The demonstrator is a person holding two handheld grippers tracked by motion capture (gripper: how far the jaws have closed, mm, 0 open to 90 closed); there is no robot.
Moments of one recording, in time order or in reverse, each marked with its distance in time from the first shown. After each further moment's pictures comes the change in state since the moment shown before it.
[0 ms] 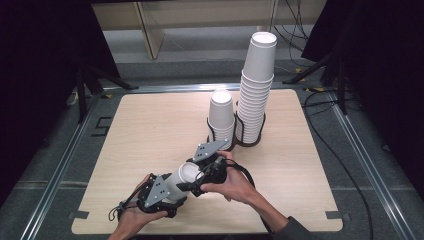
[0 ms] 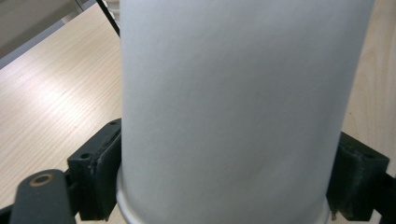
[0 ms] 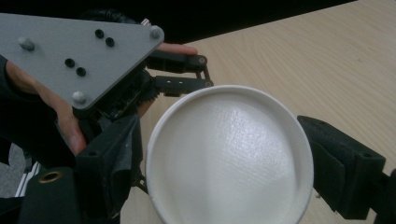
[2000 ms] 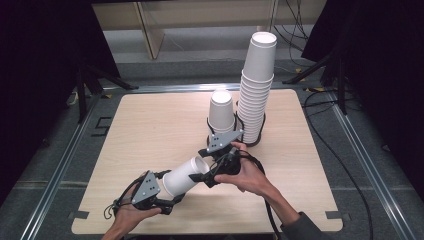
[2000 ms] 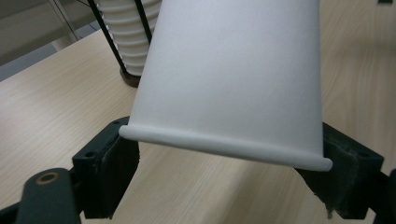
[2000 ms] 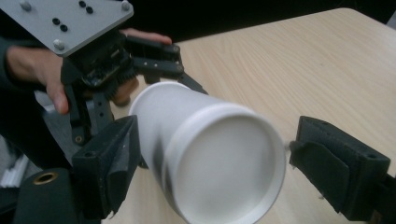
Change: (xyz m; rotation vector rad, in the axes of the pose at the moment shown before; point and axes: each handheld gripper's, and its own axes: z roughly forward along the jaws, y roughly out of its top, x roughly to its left) left arm 0.013 -0.002 -0.009 -0.125 -0.049 -0.043; right arm -0.018 0.002 -0.034 -0.003 -0.038 -0.021
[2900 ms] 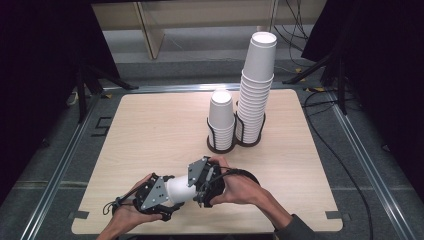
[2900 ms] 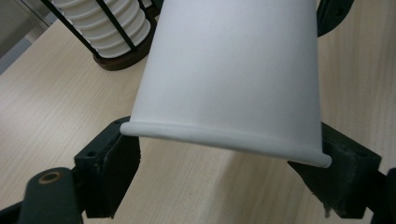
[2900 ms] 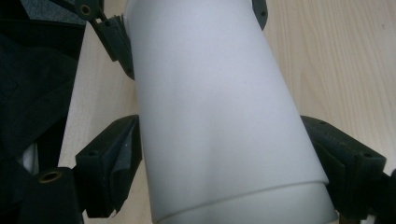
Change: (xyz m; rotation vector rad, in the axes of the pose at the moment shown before) left arm -0.008 0.012 -0.003 0.180 -0.078 0.198; right arm 0.035 -0.006 0.042 0.443 -0.029 -0.420
